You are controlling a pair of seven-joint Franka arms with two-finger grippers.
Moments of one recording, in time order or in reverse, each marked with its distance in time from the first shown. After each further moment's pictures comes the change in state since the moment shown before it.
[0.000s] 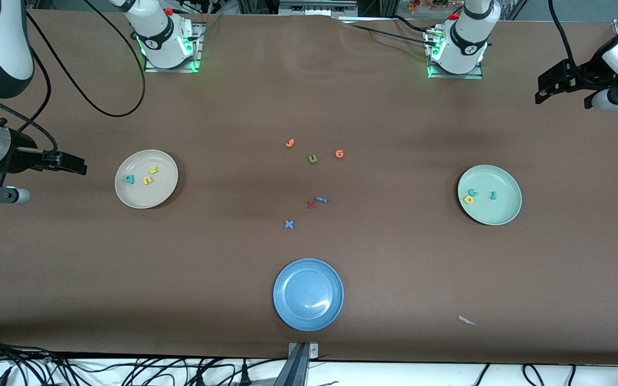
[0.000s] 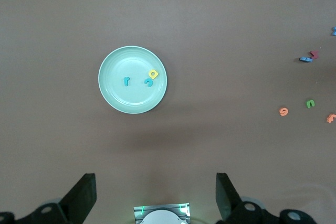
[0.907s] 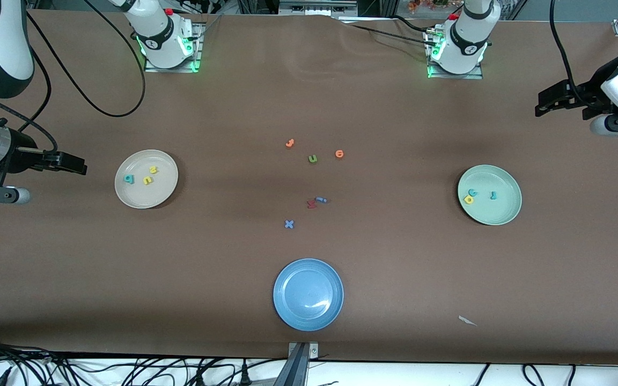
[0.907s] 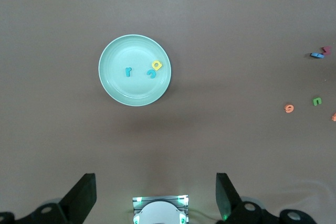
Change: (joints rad) left arm 0.009 0.074 0.014 0.037 0.000 -0.038 -0.007; right arm 0.000 0.000 0.001 0.000 0.000 0.000 0.000
